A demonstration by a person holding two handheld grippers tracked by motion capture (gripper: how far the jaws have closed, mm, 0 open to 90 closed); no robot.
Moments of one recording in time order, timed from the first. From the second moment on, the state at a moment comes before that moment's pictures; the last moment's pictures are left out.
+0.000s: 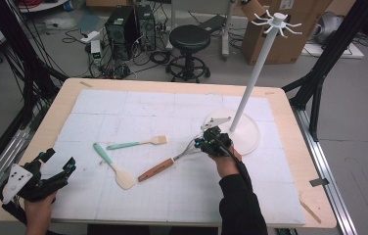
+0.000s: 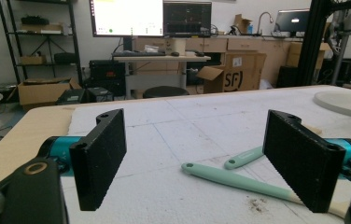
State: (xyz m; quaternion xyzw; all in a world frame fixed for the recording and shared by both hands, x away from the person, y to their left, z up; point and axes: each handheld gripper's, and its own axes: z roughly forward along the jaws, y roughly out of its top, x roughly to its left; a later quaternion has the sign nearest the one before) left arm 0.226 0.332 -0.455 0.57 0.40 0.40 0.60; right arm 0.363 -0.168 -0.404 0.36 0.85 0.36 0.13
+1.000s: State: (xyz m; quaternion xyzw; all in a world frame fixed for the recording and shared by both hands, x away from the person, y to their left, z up) left arm 0.227 0.332 -0.455 0.57 0.40 0.40 0.60; right arm 0.330 -0.114 -0.423 0.30 0.91 0.27 0.13
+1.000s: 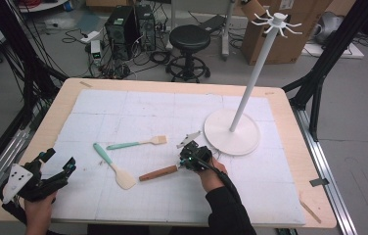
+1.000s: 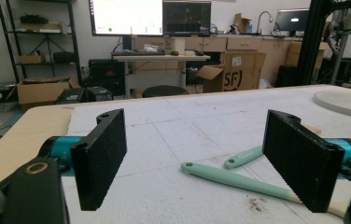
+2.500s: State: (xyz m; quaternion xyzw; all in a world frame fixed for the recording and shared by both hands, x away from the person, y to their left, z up) left arm 0.227 0.332 -0.455 0.58 0.40 0.40 0.59; right arm 0.274 -0.043 -0.430 0.21 0.92 0.31 0.11
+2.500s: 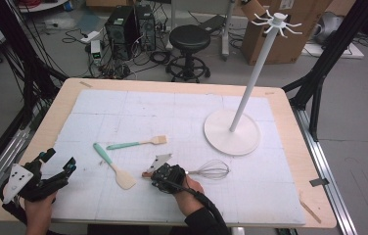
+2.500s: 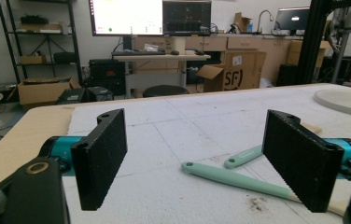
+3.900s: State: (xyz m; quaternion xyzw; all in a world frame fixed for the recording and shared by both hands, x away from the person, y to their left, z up) left arm 0.227 0.331 -0.455 0.58 0.40 0.40 0.60; right arm 0.363 -0.142 -0.405 0.34 0.92 0.18 0.13
